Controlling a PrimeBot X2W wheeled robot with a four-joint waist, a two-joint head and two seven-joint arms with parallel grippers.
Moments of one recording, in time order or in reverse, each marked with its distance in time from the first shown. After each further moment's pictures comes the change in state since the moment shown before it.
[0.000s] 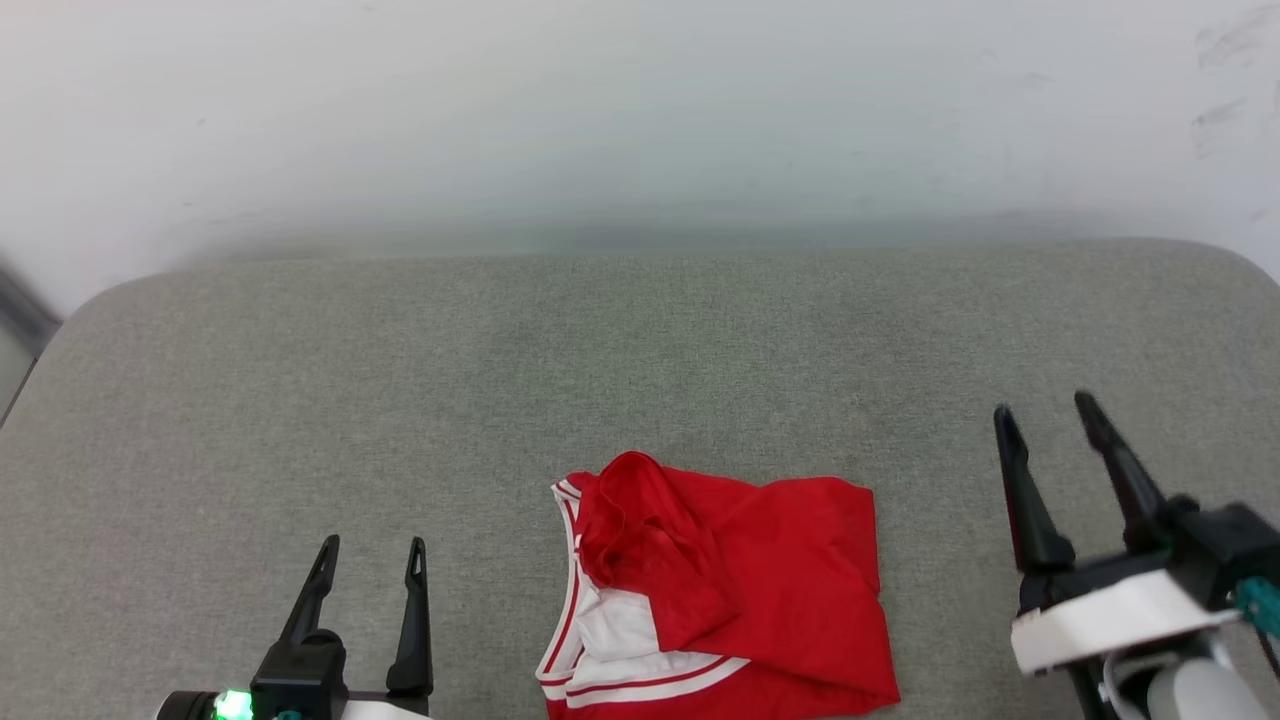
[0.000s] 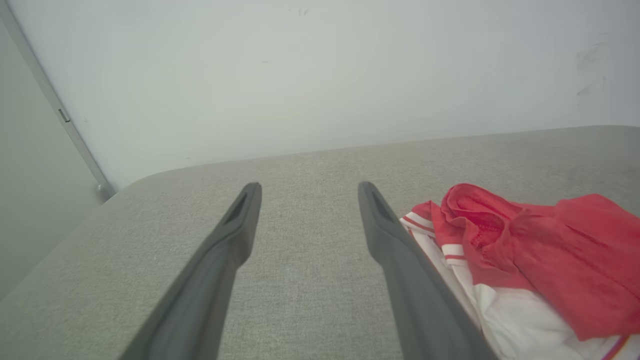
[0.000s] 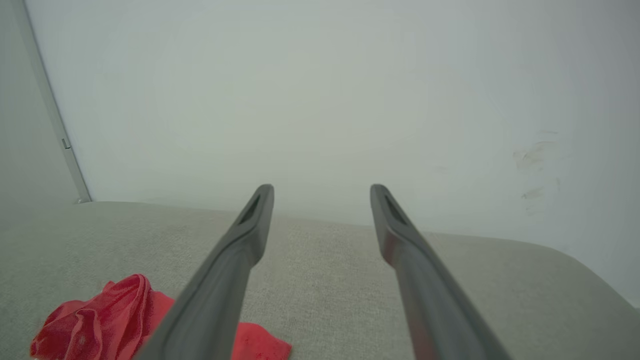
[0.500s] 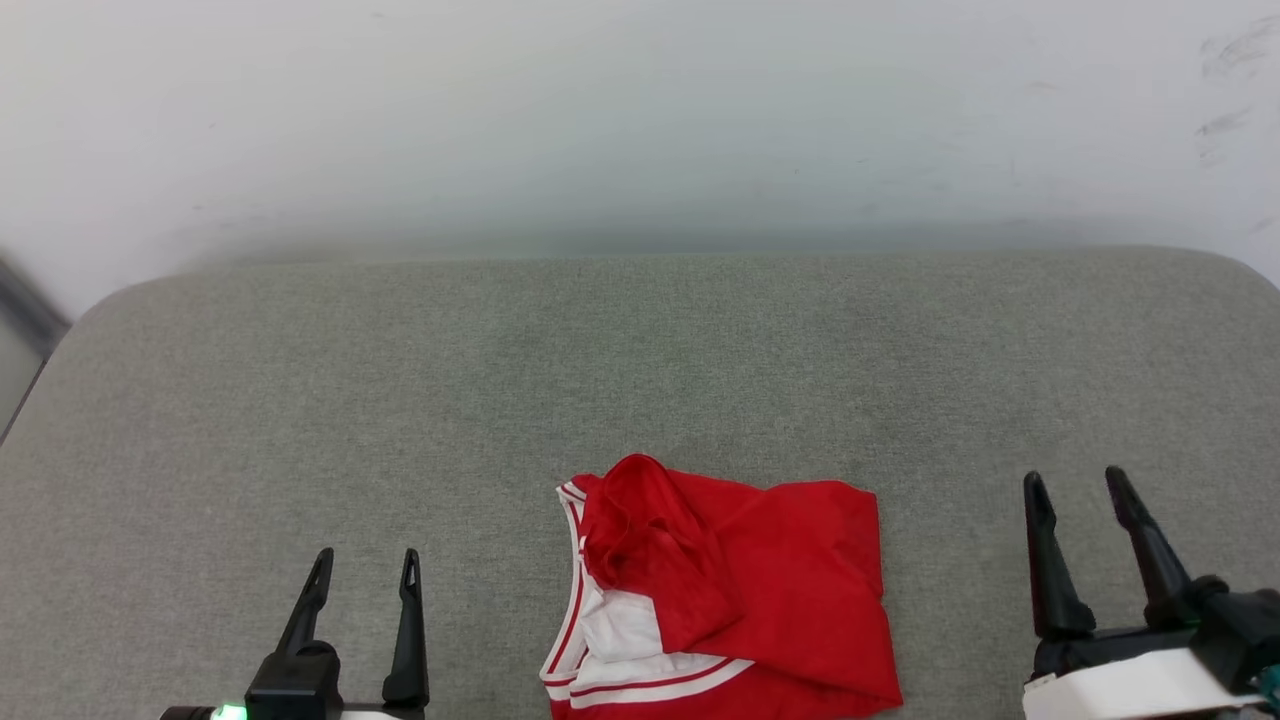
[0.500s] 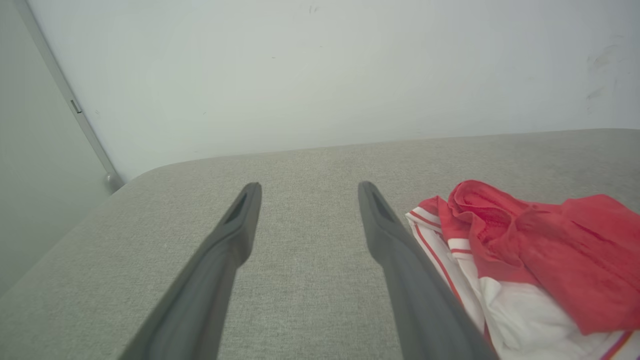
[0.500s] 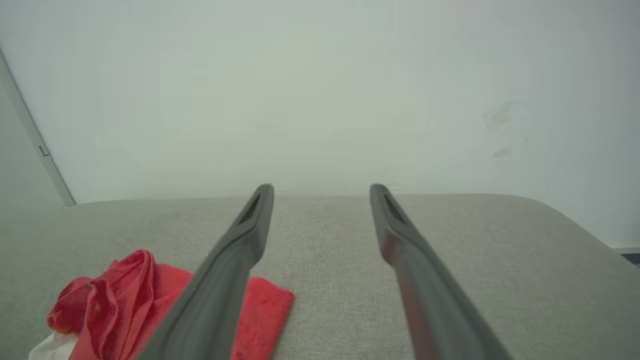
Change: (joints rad) left arm 0.021 -0.012 0.016 -0.004 -0.006 0.002 0.000; right arm 0.198 0.113 -0.092 -0.097 -0.043 0.000 -0.002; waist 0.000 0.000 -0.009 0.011
